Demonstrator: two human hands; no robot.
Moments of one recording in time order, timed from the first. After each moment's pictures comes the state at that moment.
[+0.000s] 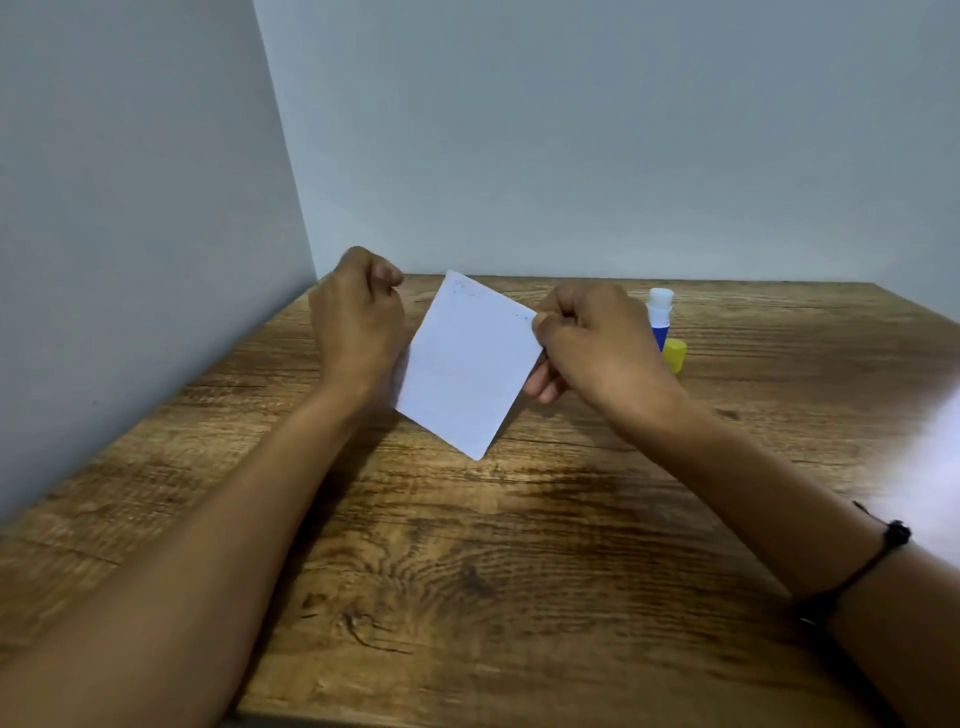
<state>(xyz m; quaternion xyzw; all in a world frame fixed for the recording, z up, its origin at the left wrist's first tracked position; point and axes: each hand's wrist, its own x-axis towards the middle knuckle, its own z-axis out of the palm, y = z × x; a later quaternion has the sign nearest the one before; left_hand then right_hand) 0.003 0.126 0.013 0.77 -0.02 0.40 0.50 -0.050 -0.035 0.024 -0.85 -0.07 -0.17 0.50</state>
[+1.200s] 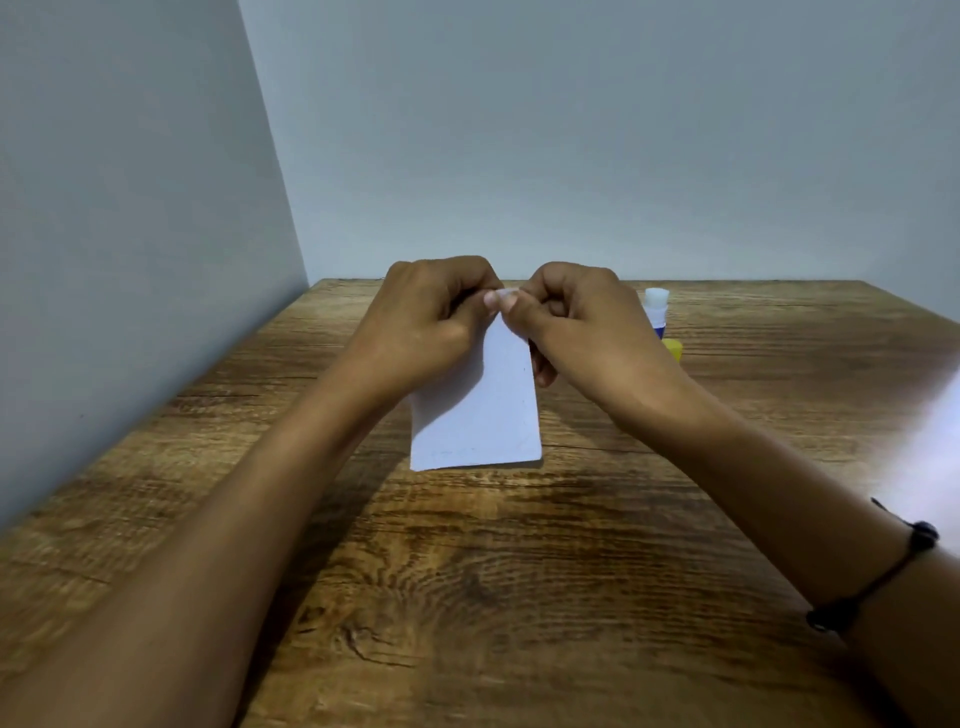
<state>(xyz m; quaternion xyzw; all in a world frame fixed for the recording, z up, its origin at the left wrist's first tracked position) -0.036 0.108 0.041 0.85 -0.30 0.24 0.35 -0.058 -0.033 0.035 -0.83 -0.13 -0.20 0.50</state>
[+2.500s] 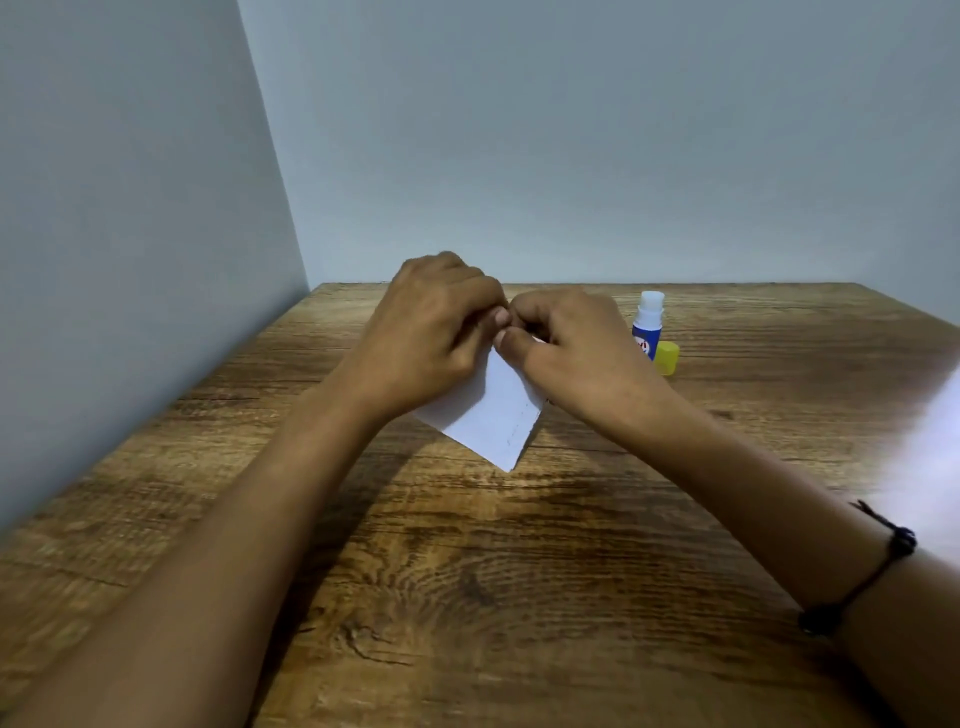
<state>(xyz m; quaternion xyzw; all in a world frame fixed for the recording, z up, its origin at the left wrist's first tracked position) -0.029 0.110 0.039 0.84 -0.39 0.35 0.15 -0.061 -0.030 0.033 -0.91 -0.17 -0.23 0.31</state>
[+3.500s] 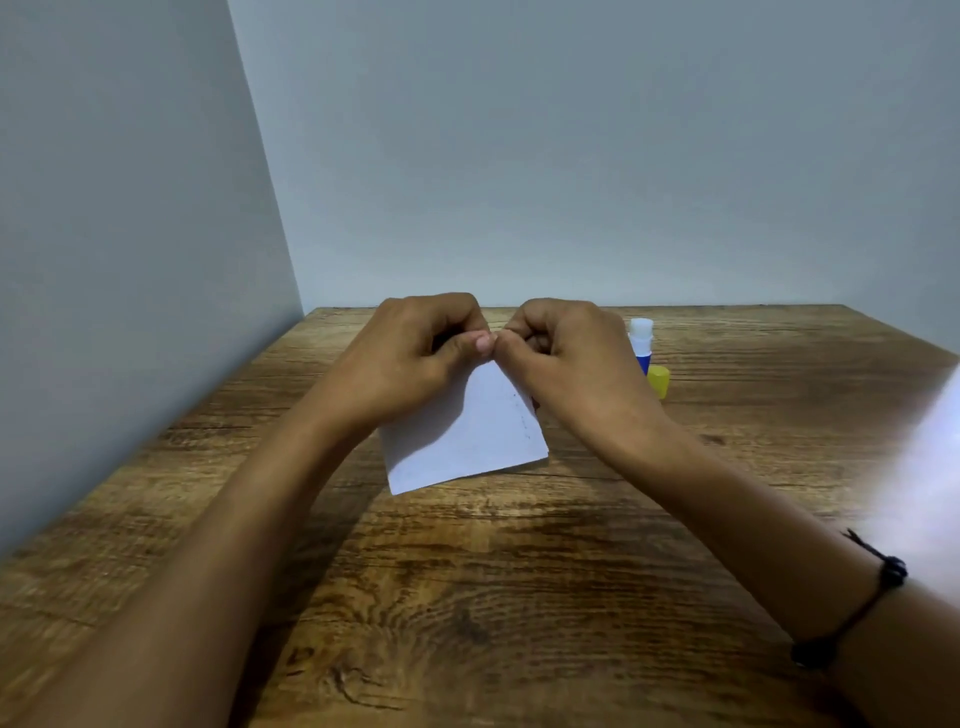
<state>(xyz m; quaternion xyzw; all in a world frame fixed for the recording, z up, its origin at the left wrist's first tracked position) -0.032 0.117 0.046 0.86 -0.33 0.19 0.33 -0.064 -0.030 0.039 -0.86 -0.14 -0.28 0.40</state>
